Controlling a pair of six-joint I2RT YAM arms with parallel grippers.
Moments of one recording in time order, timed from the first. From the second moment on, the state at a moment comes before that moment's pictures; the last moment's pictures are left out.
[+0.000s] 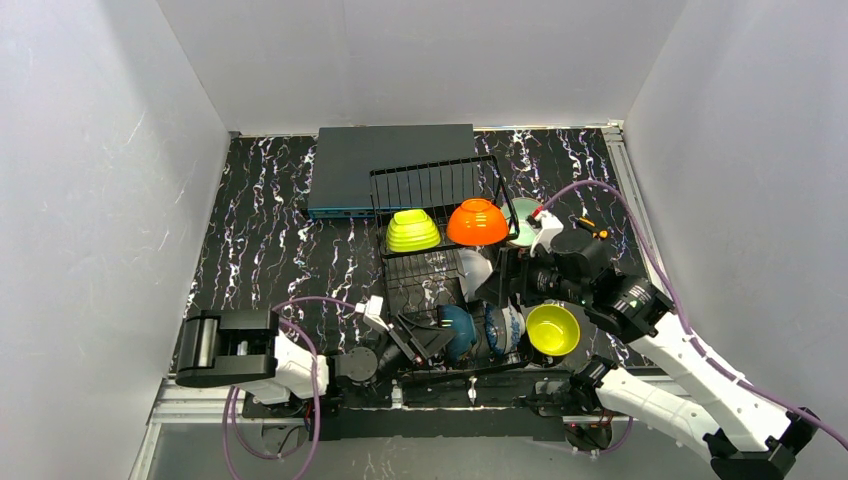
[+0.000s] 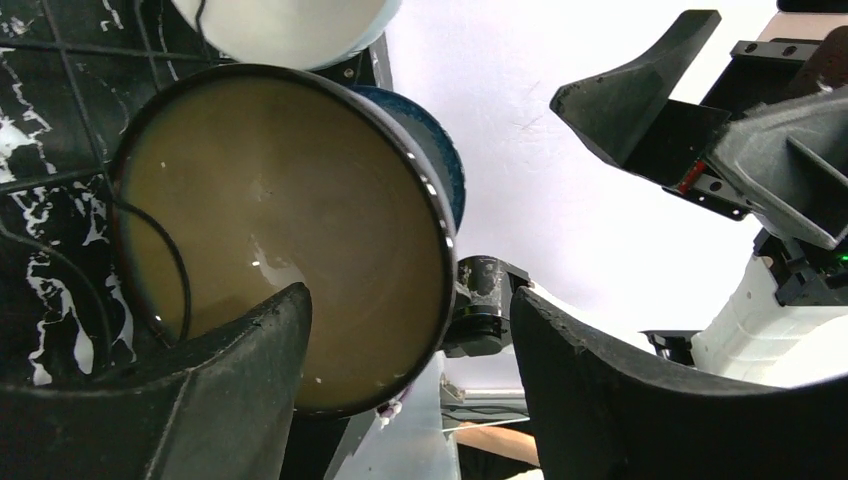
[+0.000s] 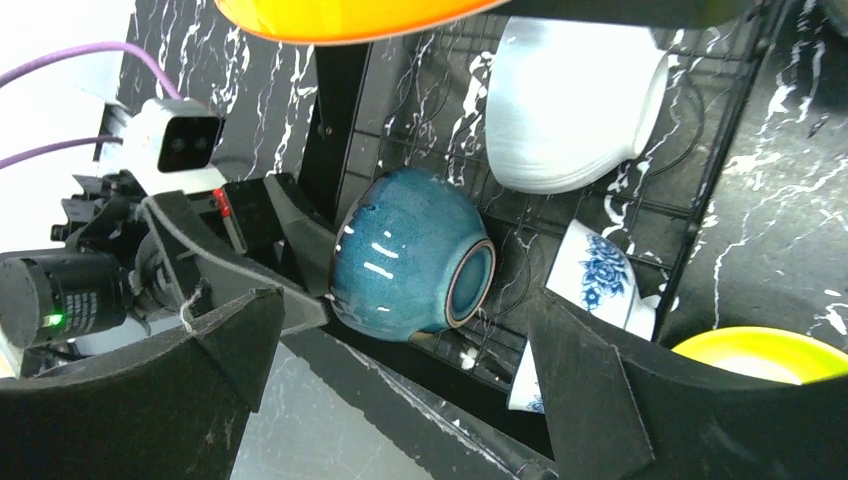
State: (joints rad) left arm -1.49 1.43 0.08 1.27 -0.64 -1.37; right arm 0.77 0.76 0.88 -0.71 -0.17 0.59
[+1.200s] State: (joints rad) left arm -1.49 0.68 0.46 -0.18 -0.82 -0.95; right arm 0.77 0.61 0.75 -1.09 0.40 1.02
